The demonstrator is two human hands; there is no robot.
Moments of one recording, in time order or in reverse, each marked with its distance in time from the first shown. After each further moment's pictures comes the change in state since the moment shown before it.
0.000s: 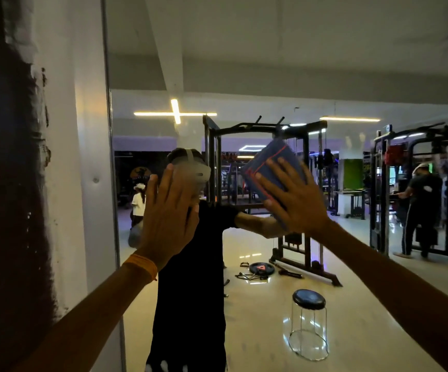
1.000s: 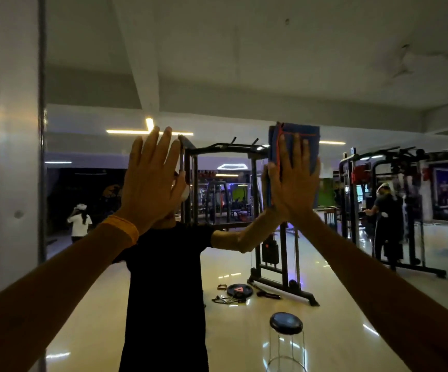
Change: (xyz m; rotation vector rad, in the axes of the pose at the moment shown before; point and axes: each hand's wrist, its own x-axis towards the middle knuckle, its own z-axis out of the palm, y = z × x) left_hand 0.145 0.025 0.010 0.180 0.005 0.061; right_hand 0.047 0.089 -0.015 -0.068 0.097 0.677
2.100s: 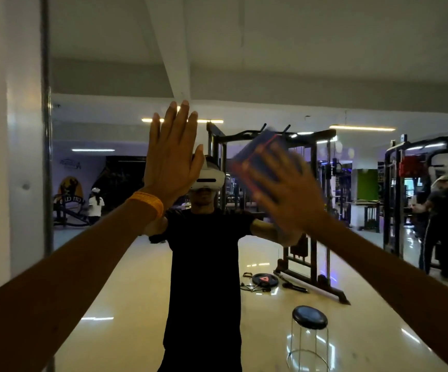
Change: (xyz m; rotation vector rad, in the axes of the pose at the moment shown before) left_hand 0.014 0.043 0.012 -0.093 0.033 -0.089; right_hand -0.040 0.021 -0.002 0.006 -0.118 -0.715
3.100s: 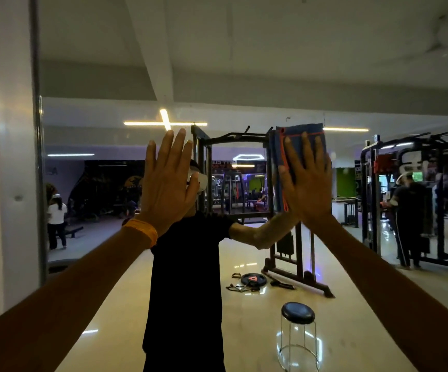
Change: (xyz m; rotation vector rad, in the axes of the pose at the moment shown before) left_hand -0.035 0.006 0.001 -0.017 -0.049 0.035; right_hand -0.006 0.029 -0.002 0.044 0.130 0.601
